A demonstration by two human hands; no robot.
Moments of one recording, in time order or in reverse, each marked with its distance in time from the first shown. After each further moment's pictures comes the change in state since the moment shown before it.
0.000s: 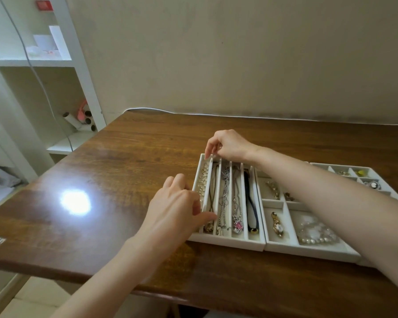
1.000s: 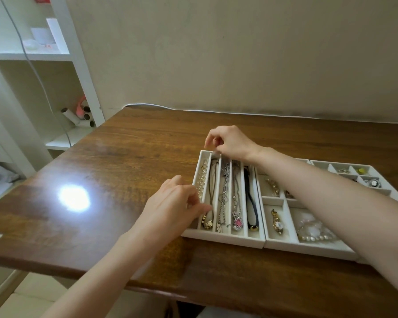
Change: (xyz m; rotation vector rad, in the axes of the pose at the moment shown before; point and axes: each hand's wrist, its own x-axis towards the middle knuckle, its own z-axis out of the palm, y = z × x) left_hand 0.001 -0.010 0.004 -0.213 -0.029 -0.001; right_hand -0.002 0.003 0.002 -0.011 0.066 -0.064
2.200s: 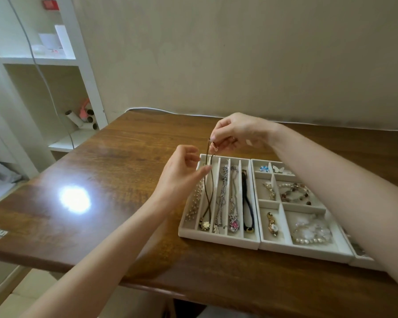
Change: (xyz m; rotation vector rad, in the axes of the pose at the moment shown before) left_hand 0.047 0.002 0.003 -0.607 0.241 -0.088; right_hand -0.017 -0.035 -0.061 0.625 -0.280 0.250
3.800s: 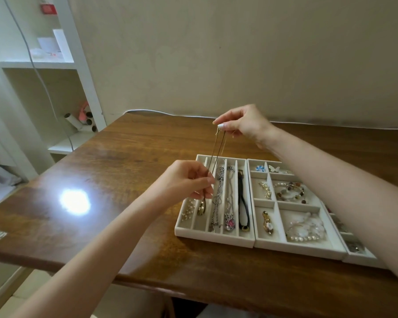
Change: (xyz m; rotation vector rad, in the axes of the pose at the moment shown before) left_hand -0.012 0.024 -0.012 -0.098 -0.376 -0.154; right_hand 0.006 0.020 -0.014 0.004 0.405 -0.193
